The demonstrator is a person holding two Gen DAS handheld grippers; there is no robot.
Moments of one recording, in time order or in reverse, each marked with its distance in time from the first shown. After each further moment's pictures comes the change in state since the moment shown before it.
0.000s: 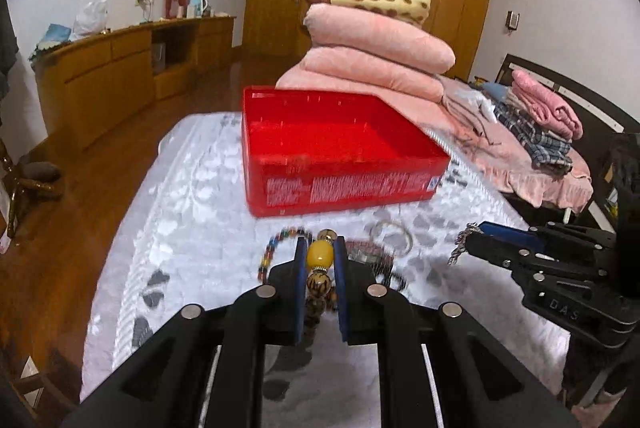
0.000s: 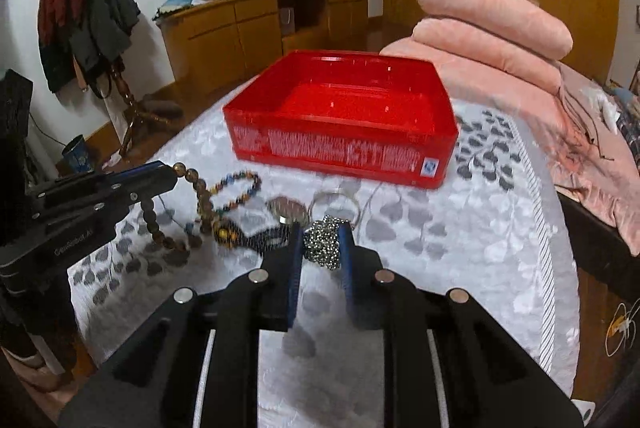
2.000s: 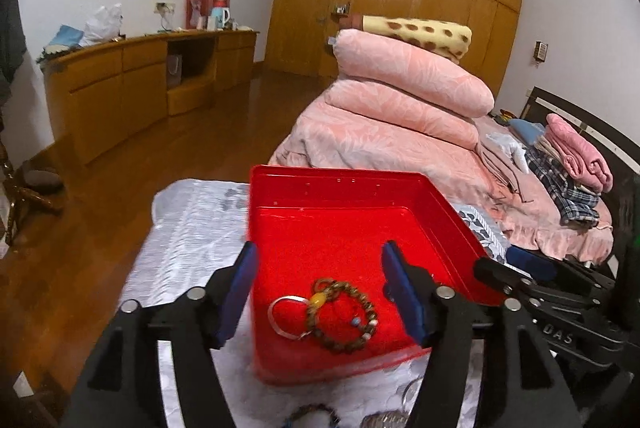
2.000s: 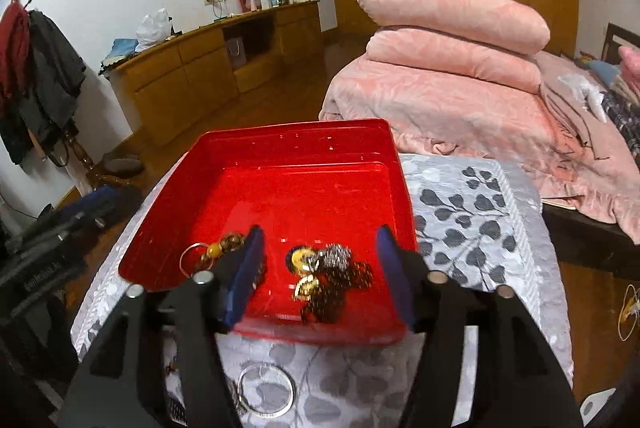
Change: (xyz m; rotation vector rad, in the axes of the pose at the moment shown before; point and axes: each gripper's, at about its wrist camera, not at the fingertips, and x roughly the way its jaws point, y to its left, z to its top) left arm 0.080 0.031 0.106 -0.072 -0.064 0.060; right arm 0.074 -0.068 0.104 0.160 -0.063 -0.089
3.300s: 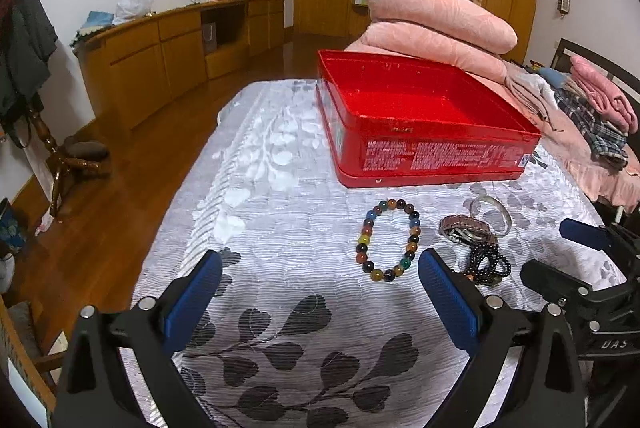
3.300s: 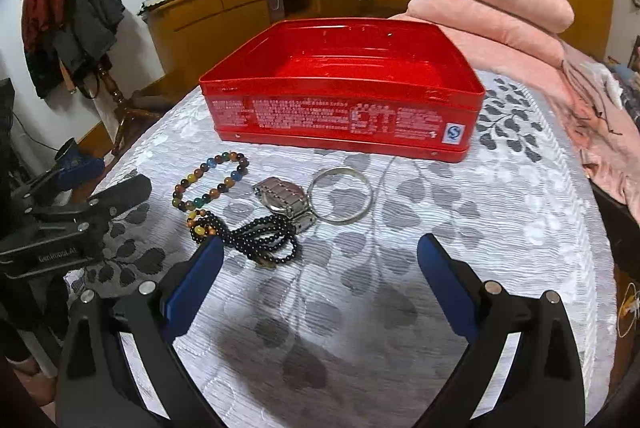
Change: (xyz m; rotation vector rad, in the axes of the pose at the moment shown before) left arm -0.057 0.028 -0.124 0.044 0.151 0.154; right arm -0.036 0.051 -0.126 -0.110 0.127 0.080
